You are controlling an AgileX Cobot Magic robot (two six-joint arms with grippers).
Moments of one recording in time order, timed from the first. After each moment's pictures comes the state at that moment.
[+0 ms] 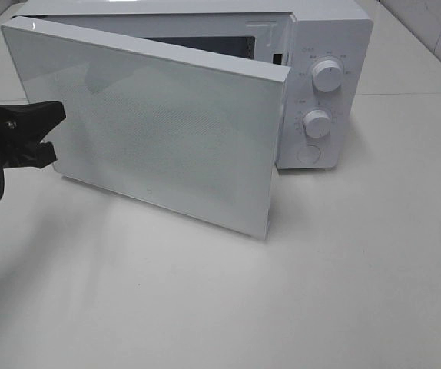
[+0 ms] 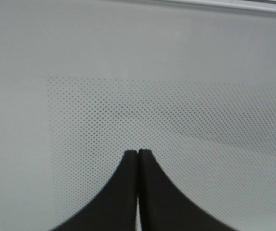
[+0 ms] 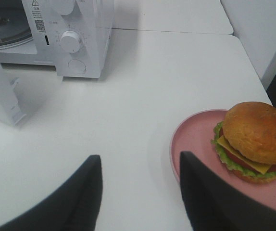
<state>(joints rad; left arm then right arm) -0.10 1.78 -0.50 0.56 -1.14 -0.32 0.04 0.00 -0.49 -0.06 0.97 0.01</state>
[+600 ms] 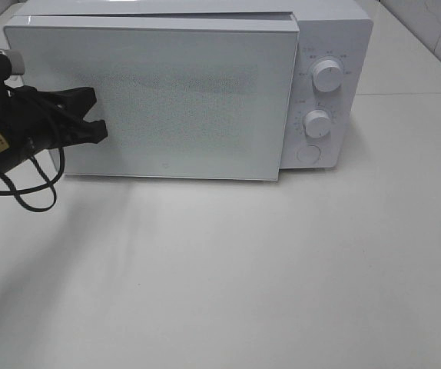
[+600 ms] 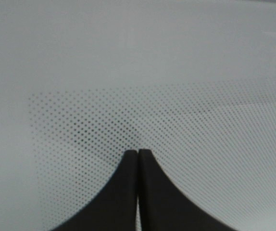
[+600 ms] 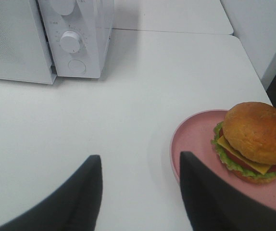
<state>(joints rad) -0.29 1.91 -0.67 0.19 -1.06 -0.19 0.04 0.00 -0.49 -0.06 0.97 0.01</state>
